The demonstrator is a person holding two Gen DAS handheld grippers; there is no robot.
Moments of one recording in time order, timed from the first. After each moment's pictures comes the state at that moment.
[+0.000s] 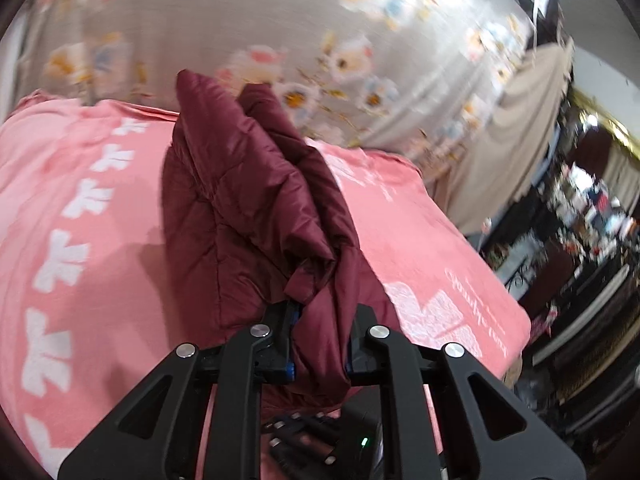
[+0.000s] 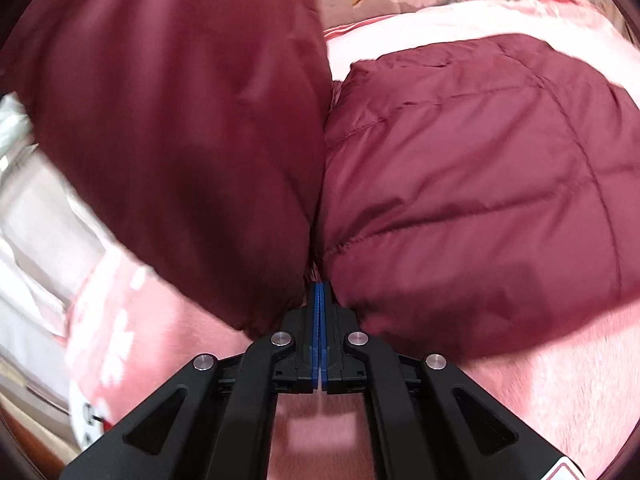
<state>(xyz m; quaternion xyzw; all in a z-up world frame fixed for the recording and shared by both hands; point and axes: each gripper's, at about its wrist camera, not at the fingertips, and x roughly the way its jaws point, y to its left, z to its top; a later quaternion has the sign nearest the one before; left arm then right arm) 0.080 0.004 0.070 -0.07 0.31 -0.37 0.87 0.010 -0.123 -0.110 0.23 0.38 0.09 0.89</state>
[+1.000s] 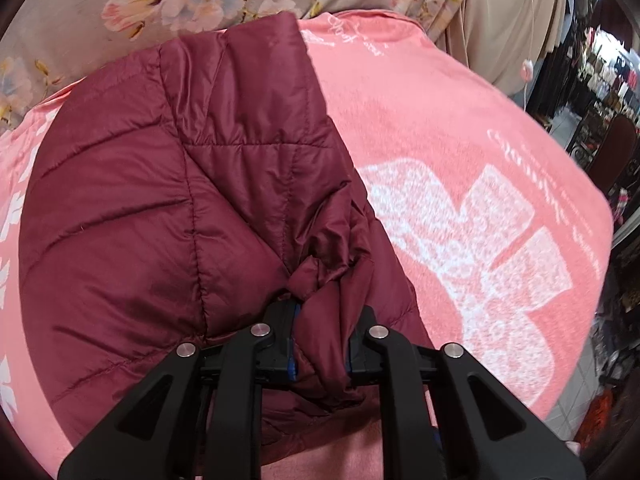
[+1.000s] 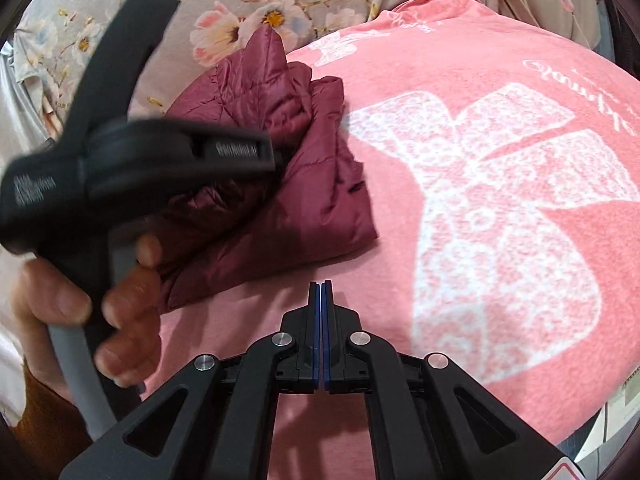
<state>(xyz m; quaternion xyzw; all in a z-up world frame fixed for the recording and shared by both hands) 0.078 -0.214 -0.057 0.15 0.41 -0.32 0.84 -0.094 -0.268 -0.108 0.27 0.35 -0.07 0.90</state>
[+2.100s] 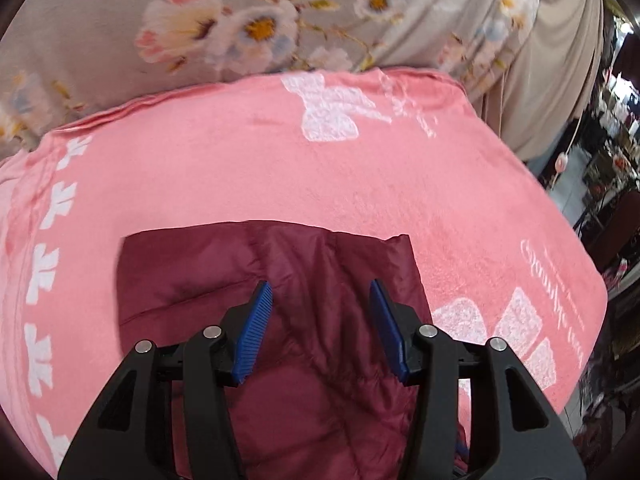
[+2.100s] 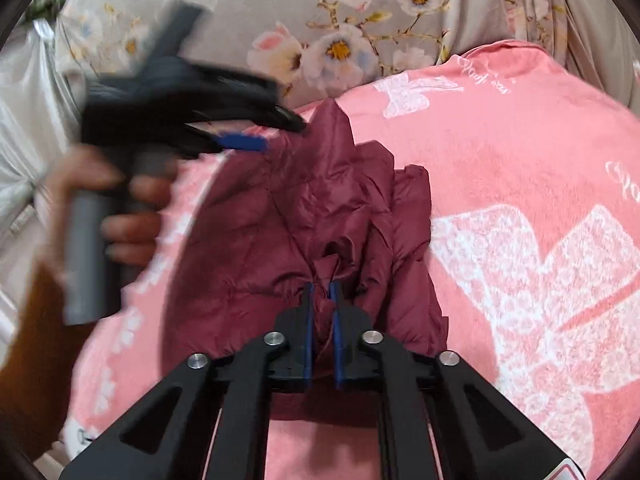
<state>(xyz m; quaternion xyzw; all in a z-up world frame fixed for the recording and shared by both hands) 0.206 -0.202 0.039 0.10 0.42 -0.31 0.85 -0.018 -0.292 -0.044 0.25 0.28 0.03 0.93</state>
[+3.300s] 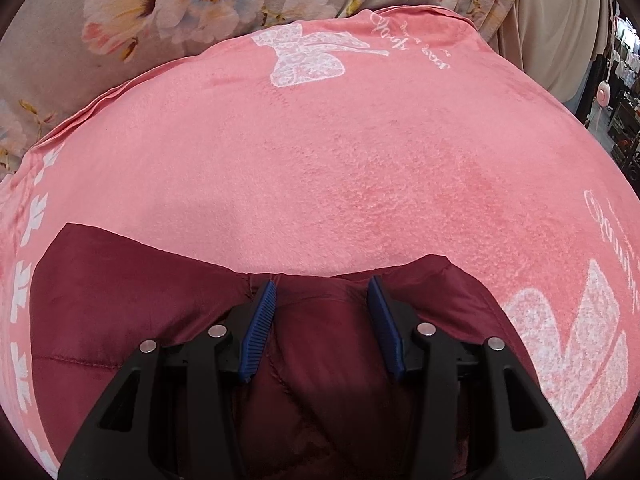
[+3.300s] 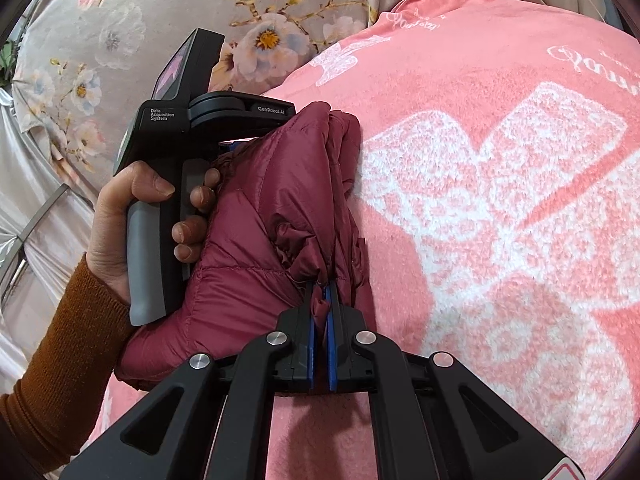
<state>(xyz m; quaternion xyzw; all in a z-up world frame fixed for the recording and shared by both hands) 0.217 -0.283 -0.055 0.18 0.41 -0.27 0.85 -0.036 -0.326 -0.118 0.33 0.31 -0.02 0.89</state>
